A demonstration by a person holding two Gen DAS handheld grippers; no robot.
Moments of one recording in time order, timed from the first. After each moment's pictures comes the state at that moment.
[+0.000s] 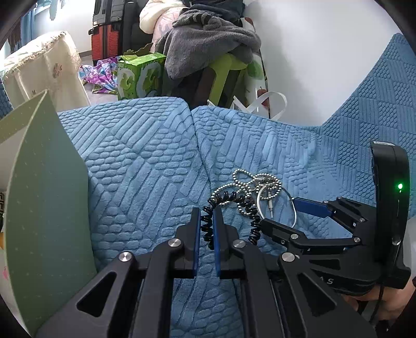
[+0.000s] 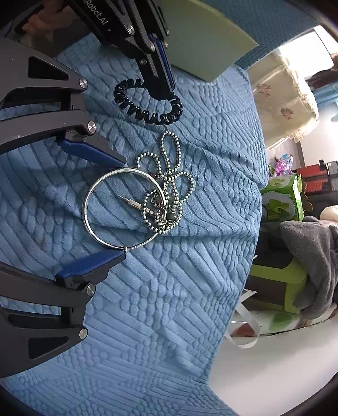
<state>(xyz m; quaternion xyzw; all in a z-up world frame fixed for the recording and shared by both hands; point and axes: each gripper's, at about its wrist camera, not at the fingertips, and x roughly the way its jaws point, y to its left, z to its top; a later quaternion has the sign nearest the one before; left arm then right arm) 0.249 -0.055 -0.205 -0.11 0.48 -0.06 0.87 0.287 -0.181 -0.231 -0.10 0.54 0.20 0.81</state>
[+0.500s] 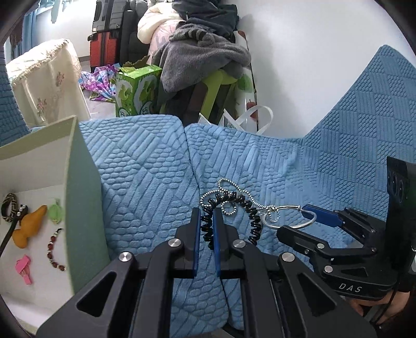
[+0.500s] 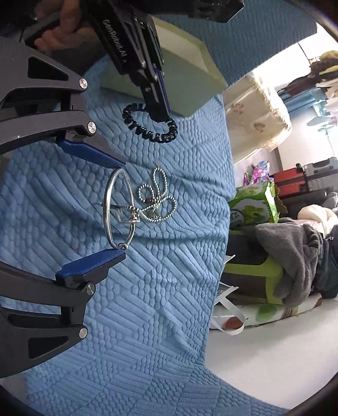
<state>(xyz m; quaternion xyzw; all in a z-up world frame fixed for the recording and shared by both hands) 0.223 -0.044 -0.163 -0.13 0.45 -0.08 0.88 0.247 -0.192 -0.170 -0.06 0.49 0.21 0.84</state>
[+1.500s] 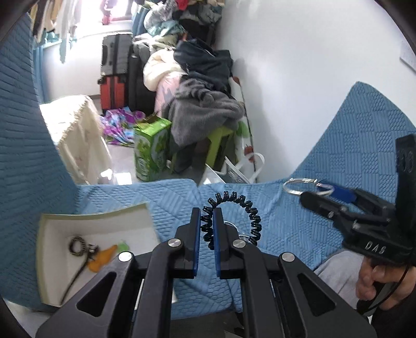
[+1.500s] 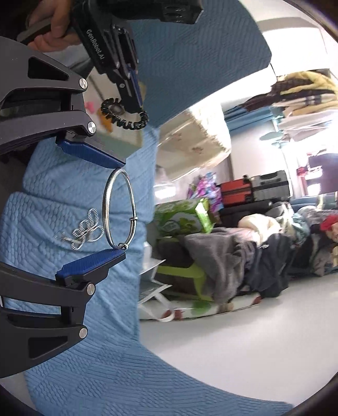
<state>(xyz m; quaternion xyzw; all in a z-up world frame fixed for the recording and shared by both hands) 0.171 0.010 -0.014 -0.10 0.38 -0.06 0.92 0.211 -0.154 0.003 -0.05 0.36 0.23 0.90</state>
